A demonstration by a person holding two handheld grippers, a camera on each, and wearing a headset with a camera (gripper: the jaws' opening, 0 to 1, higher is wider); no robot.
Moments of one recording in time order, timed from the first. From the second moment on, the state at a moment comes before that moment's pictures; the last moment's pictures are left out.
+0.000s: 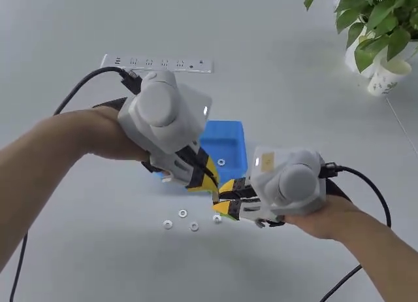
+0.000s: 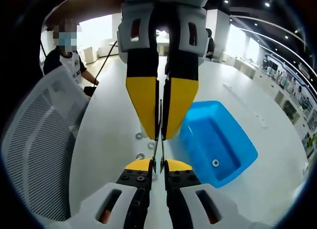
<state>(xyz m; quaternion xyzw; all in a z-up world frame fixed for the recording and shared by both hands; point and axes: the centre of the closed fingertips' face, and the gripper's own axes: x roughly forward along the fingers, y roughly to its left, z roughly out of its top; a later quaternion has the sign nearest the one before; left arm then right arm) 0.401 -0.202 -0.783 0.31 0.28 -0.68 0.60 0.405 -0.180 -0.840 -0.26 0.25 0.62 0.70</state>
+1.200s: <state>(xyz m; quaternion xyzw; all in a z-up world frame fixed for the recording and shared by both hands) 0.390 -0.208 -0.800 0.31 0.28 -0.69 0.59 0.394 -0.182 -0.855 -0.25 0.26 0.62 0.69</state>
